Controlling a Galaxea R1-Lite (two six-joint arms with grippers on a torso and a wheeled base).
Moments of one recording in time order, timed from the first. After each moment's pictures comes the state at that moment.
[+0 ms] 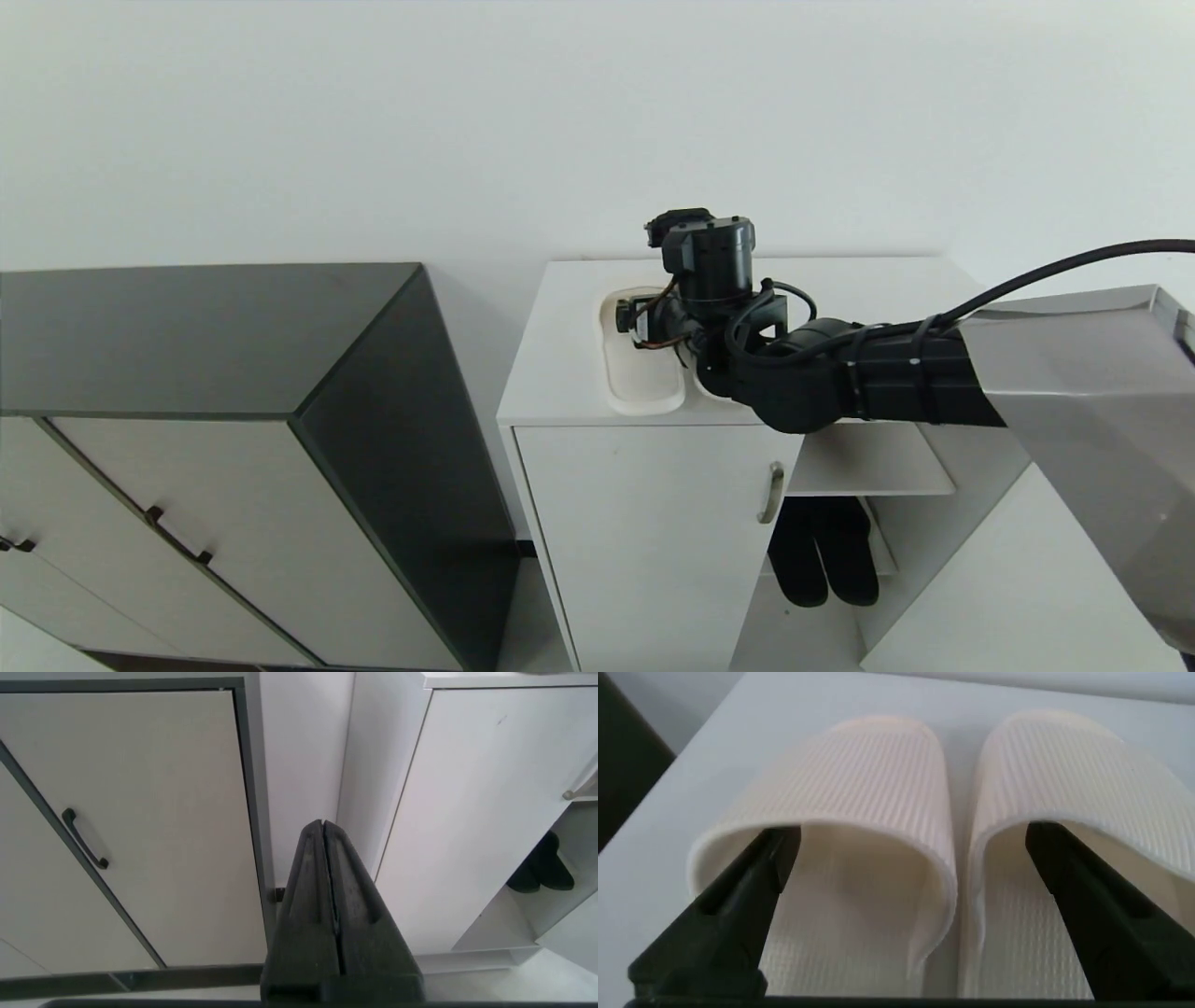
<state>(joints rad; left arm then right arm) 0.00 0.00 0.00 0.00 -0.03 0.00 0.73 2.26 -1.85 -0.28 -0.53 0.10</state>
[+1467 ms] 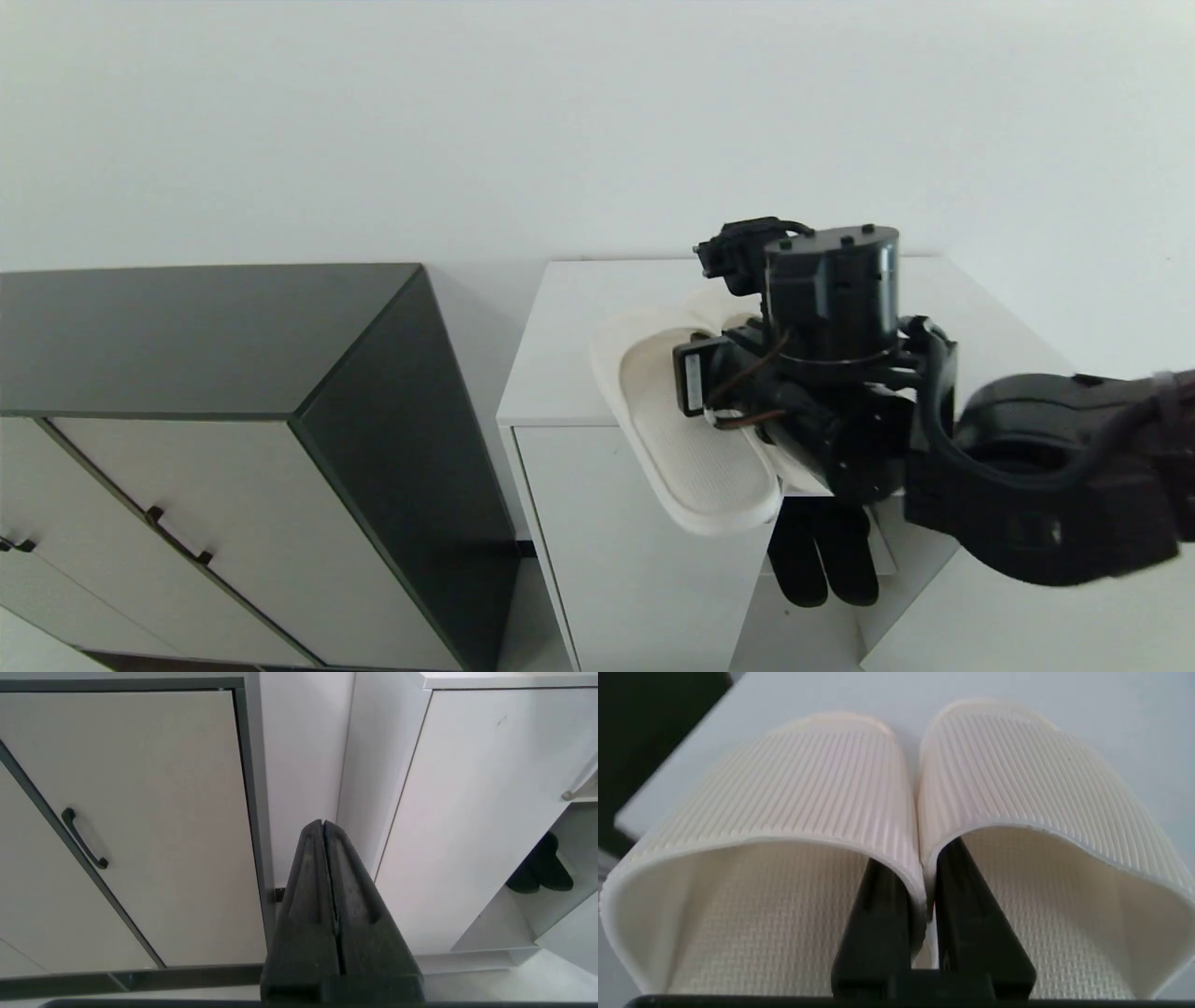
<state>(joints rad) 0.00 0.00 0.00 0.00 -0.03 0.00 0.89 1.82 -1.20 -0.43 -0.58 0.08</state>
